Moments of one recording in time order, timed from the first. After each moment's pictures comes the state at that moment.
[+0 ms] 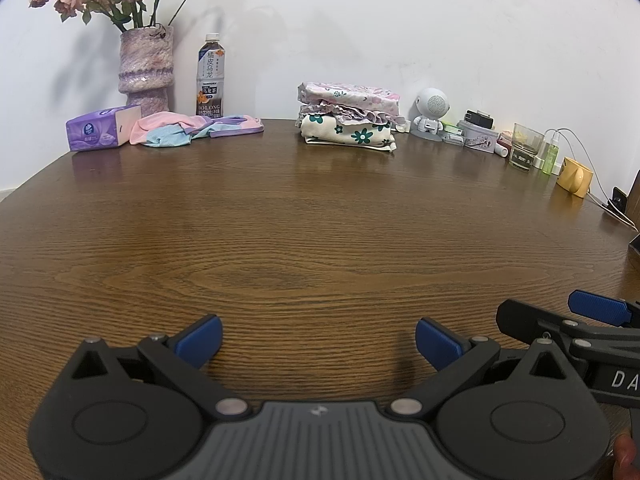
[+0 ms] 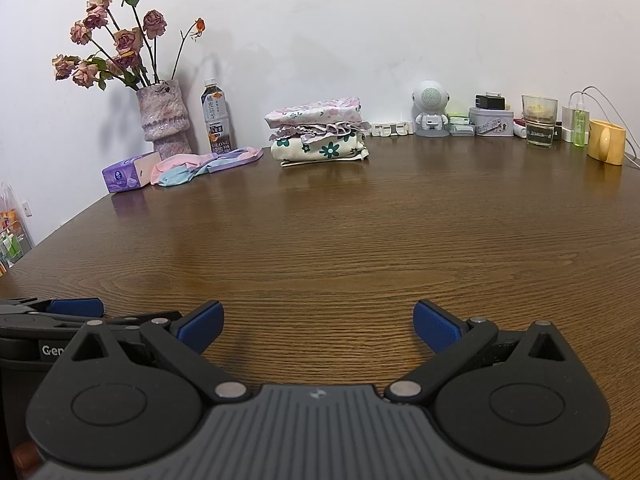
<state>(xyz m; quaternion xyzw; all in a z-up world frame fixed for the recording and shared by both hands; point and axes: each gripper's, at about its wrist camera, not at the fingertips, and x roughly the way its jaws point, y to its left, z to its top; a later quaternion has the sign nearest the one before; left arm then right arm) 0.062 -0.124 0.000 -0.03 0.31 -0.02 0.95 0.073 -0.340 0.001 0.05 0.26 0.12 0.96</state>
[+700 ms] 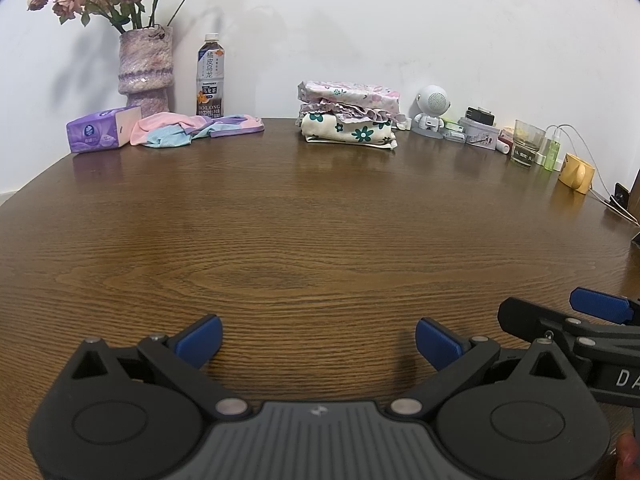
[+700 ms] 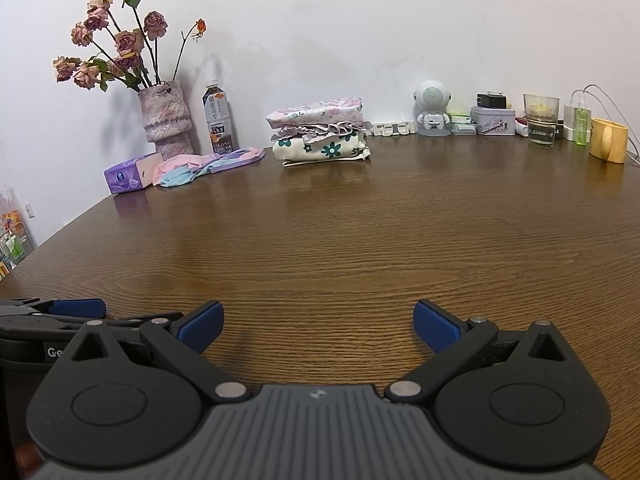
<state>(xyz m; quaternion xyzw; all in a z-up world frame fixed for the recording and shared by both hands) 0.063 -0.127 -0.001 -0.03 0.31 -0.02 0.95 0.074 -0.340 0.001 0.05 0.25 0.13 0.96</state>
